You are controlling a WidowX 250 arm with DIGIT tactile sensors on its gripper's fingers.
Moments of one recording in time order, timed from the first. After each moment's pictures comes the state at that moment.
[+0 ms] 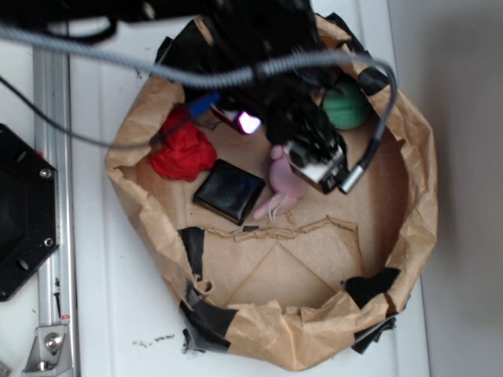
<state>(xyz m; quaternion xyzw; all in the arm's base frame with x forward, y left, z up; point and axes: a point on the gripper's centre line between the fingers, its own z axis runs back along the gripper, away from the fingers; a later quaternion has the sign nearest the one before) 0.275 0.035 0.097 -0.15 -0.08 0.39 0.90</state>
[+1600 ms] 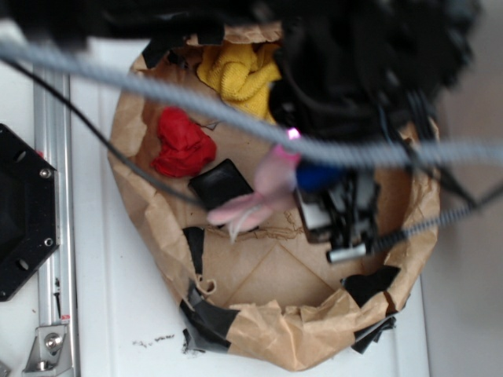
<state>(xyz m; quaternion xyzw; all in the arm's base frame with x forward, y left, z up) 0.283 -0.002 0.177 -0.08 -0.01 0.06 0.99</state>
